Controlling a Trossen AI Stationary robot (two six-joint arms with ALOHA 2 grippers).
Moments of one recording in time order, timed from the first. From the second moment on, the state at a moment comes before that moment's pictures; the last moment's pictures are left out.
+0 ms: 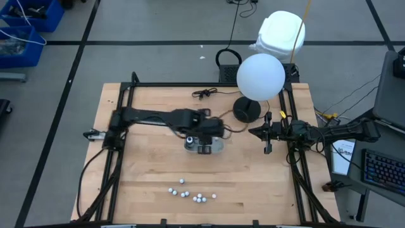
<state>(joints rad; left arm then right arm) -0.09 2.01 2.04 -1.18 -0.26 0.00 0.01 0.40 0.02 0.42 0.10 -0.02</state>
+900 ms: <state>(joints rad) -0.67 1.17 0.60 -0.15 -0.84 -0.18 0.01 0.40 0.01 0.41 0.11 0.00</state>
